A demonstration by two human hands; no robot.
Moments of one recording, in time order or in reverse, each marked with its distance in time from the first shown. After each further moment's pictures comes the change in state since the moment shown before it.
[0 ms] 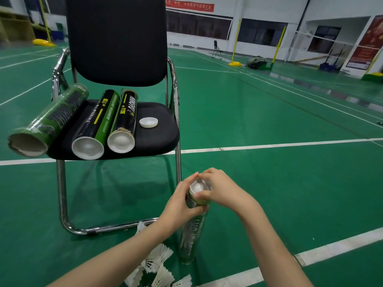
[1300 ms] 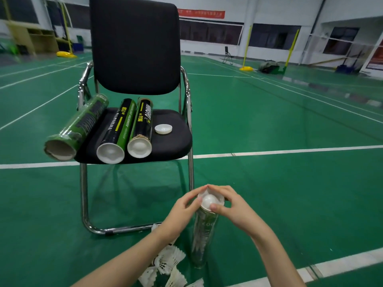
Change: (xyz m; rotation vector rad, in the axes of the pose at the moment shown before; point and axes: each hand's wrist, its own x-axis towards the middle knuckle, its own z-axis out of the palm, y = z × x) left_hand -0.025 0.020 -0.023 -0.226 -0.053 -0.140; right_hand -0.038 0.018 0.030 0.672 0.072 -0.016
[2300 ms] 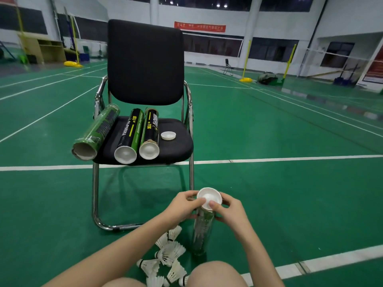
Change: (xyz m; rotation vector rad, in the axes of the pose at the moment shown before) left_hand -0.029 0.043 -0.002 -0.084 -0.005 -0.242; right_hand -0.042 -0.021 0.022 0.235 0.272 0.142
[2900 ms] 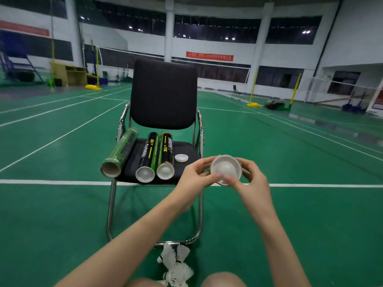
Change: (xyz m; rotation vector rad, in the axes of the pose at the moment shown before) left_hand -0.057 0.127 -0.013 -0.219 0.027 0.475; right_hand -0.040 -0.151 -0.010 0.015 0.174 -0.536
